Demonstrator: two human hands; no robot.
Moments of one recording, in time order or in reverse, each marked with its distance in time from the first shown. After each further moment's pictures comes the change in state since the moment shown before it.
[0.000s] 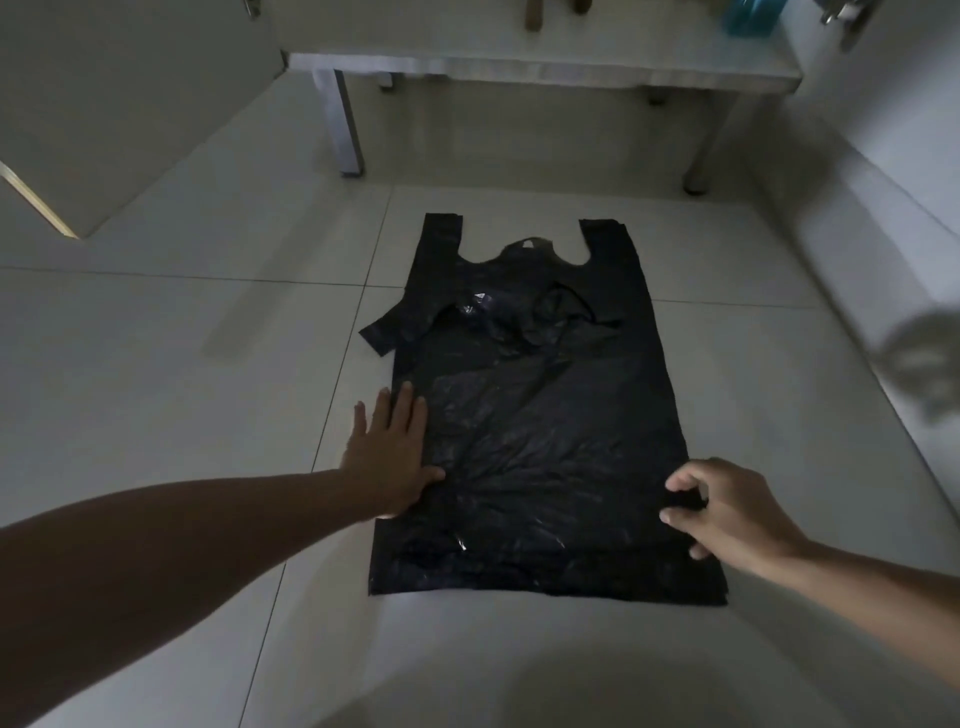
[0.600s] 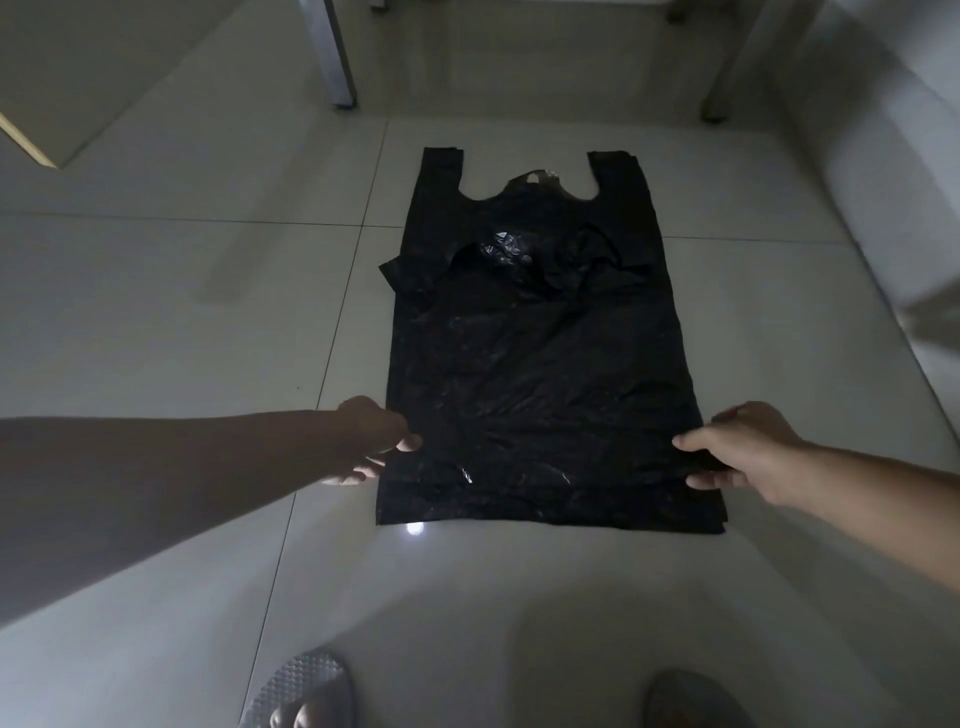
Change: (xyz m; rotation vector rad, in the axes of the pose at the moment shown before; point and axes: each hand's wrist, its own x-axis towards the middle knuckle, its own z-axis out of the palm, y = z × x) left_hand -0.044 -0.008 -0.017 -1.192 -0.451 -0.583; right_hand 0.007 -0.011 -0.006 0.526 -0.041 0.533
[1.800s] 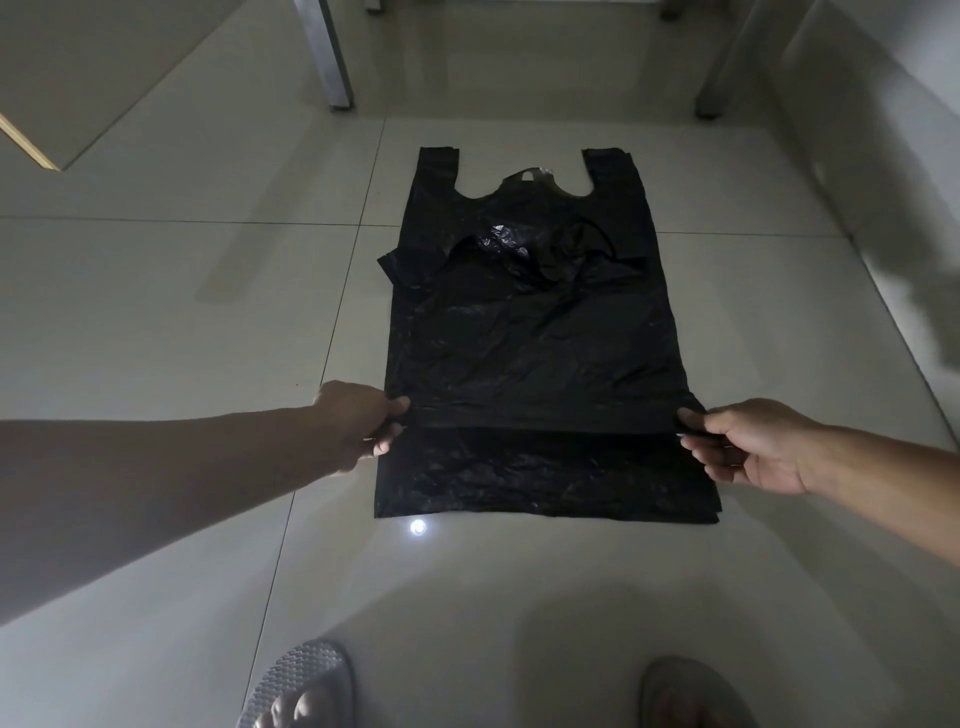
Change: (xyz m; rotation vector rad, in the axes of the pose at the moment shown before) left_hand -0.001 0.003 0.003 -0.513 0.132 0.121; right_hand 0.006 0.005 -0.021 0.116 -0.261 0.073
